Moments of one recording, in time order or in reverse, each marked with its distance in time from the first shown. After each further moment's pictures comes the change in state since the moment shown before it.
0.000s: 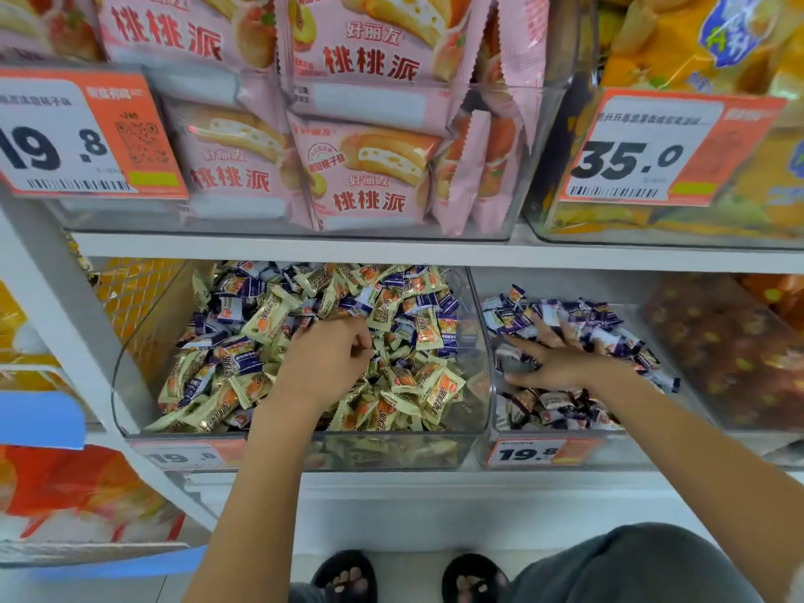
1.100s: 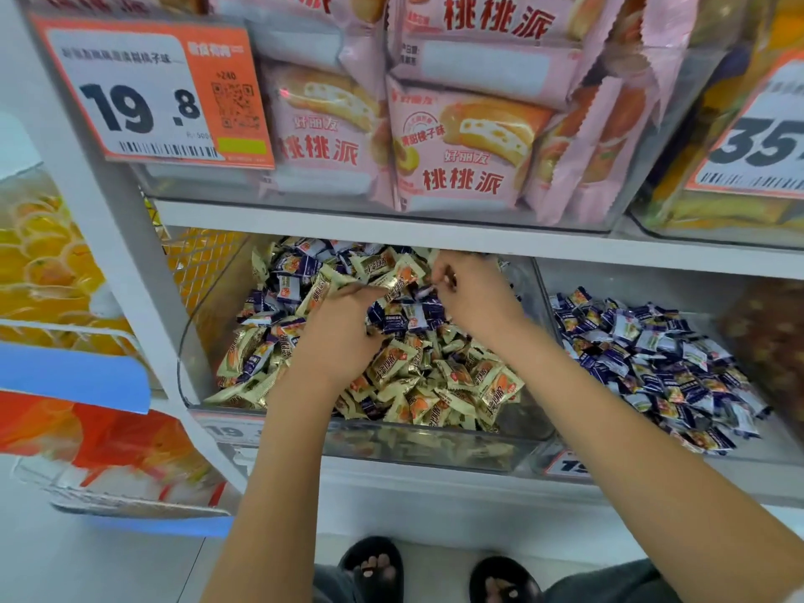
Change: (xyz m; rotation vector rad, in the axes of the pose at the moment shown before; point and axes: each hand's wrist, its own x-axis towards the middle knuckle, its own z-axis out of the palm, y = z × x) left_hand -0.005 -0.028 -0.022 0.025 0.107 -0.067; right_hand -0.008 -0.186 -0.037 0.385 0.736 -0.540
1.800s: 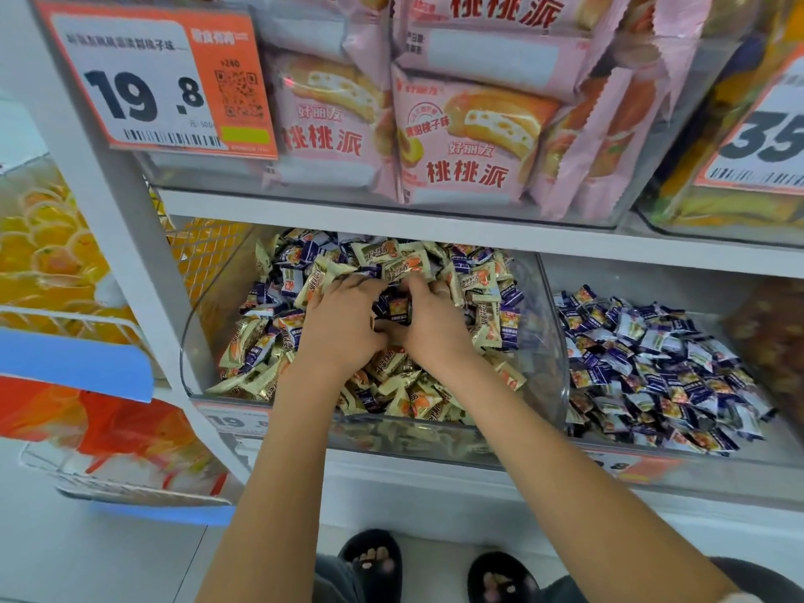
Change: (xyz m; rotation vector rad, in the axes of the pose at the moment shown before) left_hand 0.006 0.001 0.004 0.146 -0.022 -0.061; right_hand -0.019 -0.029 0.050 0.054 -0.103 0.148
